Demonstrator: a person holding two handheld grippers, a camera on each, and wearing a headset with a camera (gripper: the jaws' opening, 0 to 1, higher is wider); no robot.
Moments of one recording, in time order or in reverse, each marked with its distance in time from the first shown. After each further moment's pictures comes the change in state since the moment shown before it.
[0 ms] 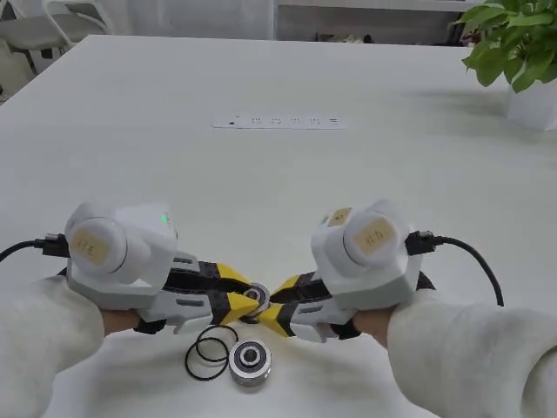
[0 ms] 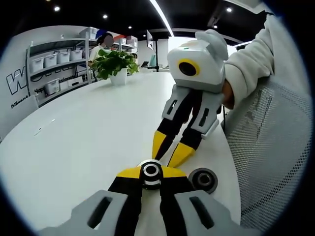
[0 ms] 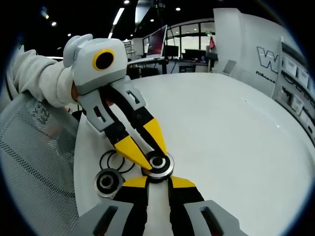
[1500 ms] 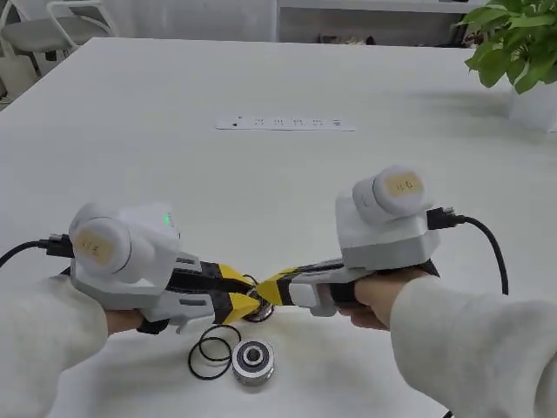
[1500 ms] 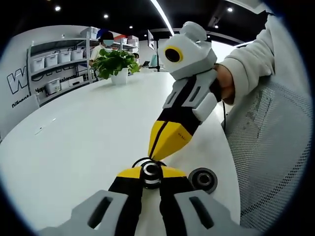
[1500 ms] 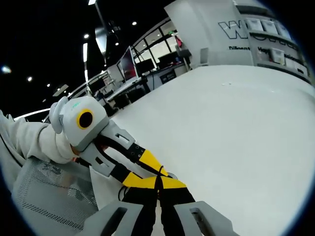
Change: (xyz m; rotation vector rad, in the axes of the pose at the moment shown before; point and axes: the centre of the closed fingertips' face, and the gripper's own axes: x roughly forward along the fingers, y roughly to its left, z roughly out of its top) left arm -0.001 0.000 0.000 -0.004 0.001 0.007; right arm -0.013 0.000 0.042 0.359 -0.176 0.038
